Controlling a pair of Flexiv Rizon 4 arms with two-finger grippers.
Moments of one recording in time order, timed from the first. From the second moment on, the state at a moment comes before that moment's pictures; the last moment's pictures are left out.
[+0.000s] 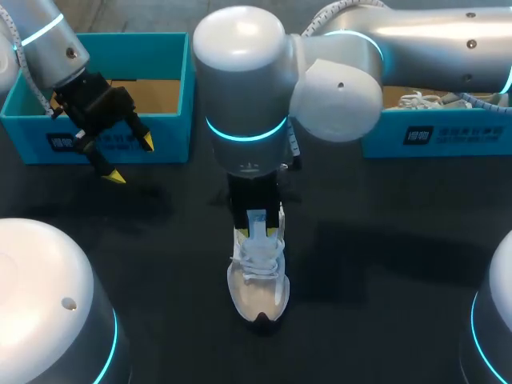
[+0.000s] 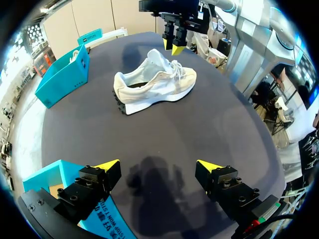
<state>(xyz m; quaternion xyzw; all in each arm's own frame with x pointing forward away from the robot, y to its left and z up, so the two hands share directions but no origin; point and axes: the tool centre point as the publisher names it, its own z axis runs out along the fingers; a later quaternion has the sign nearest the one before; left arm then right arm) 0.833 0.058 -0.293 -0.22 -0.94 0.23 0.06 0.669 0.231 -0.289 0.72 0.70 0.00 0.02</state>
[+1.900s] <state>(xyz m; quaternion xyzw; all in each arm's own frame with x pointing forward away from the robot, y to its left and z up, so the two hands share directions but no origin) 0.833 0.058 -0.293 -0.22 -0.94 0.23 0.06 0.687 0.237 -0.334 0.73 0.69 -0.02 -0.02</state>
